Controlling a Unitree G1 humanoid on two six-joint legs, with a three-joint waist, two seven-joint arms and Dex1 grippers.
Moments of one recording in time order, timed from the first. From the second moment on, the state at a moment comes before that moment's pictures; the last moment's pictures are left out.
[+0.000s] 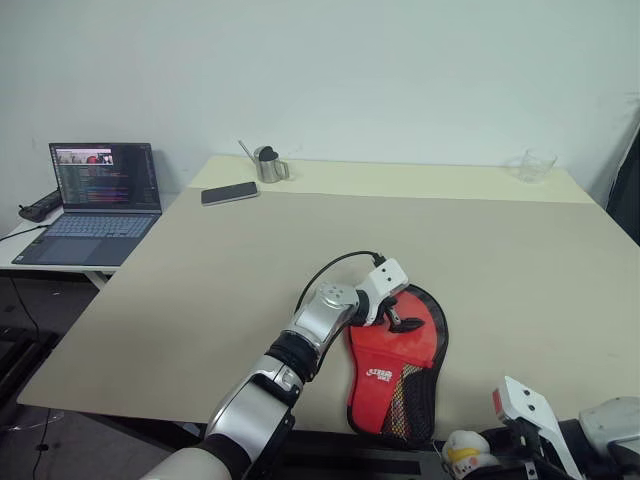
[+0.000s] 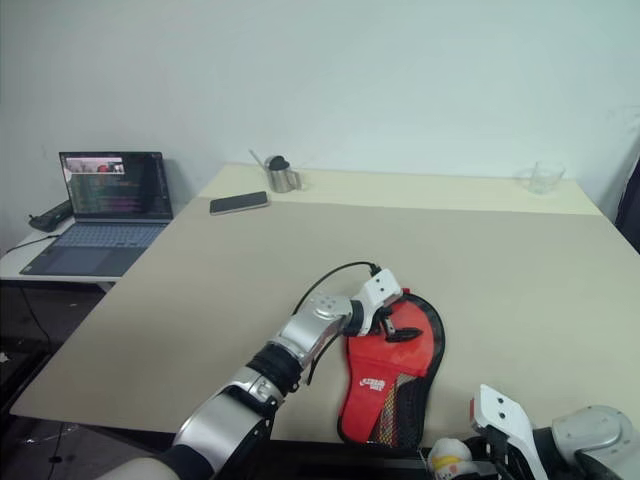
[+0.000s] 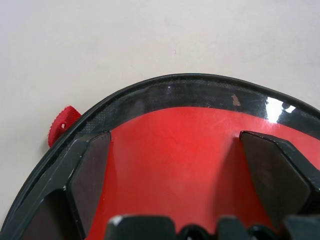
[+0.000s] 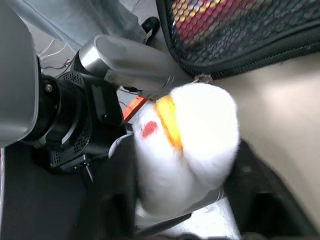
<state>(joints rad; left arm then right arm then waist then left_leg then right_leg) -0.88 0.03 -0.34 0.74 0.05 0.22 -0.80 0.29 -1.06 -0.06 -0.65 0.54 0.73 1.08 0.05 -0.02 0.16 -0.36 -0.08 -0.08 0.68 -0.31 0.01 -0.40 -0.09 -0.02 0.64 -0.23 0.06</state>
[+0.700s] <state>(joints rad) -0.85 0.42 -0.09 0.22 -0.32 0.51 -1.19 -0.22 -1.07 -0.14 -0.19 0.56 0.62 1.23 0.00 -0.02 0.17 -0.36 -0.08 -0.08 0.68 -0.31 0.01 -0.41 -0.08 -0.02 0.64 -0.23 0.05</state>
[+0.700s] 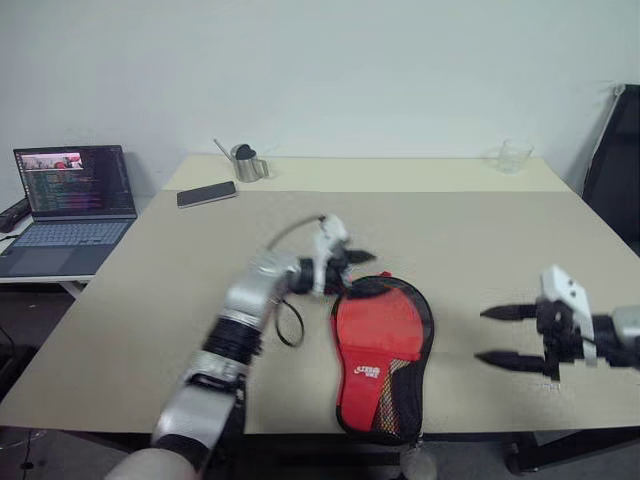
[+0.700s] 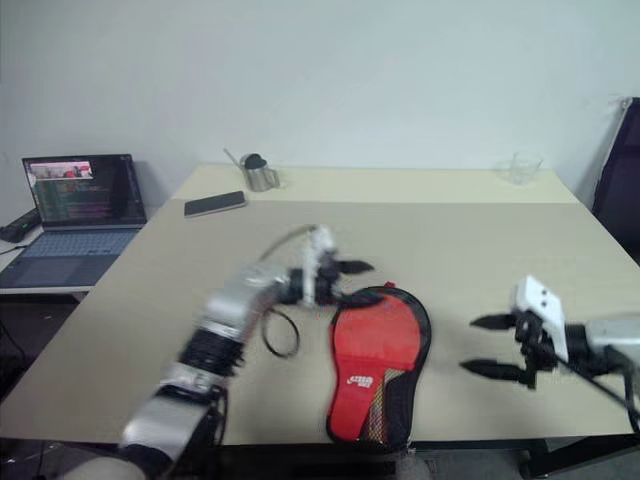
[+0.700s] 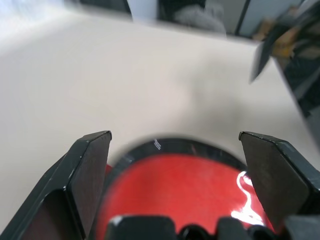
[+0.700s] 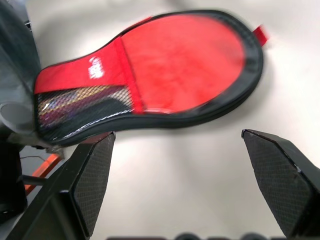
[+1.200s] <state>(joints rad) -0.45 0.99 0.18 0.02 -0.43 0.51 -1.36 -0.82 -1.09 0.07 0.57 0.29 0.40 1.51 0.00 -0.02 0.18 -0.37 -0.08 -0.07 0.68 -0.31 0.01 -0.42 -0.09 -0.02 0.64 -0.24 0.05</state>
